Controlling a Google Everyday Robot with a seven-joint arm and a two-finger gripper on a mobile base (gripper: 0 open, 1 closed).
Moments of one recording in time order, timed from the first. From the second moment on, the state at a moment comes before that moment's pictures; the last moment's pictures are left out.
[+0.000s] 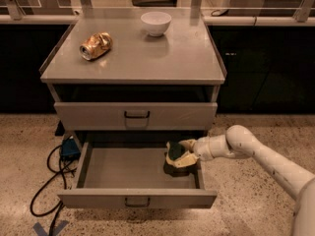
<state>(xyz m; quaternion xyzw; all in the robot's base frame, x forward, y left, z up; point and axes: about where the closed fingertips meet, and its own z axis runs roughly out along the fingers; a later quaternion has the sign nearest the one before) 0.633 -0.112 0.464 -0.48 0.74 0.32 0.35</state>
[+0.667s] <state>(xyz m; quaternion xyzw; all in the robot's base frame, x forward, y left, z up) 0.632 -0.104 0.446 -0.47 0.75 0.32 0.34</state>
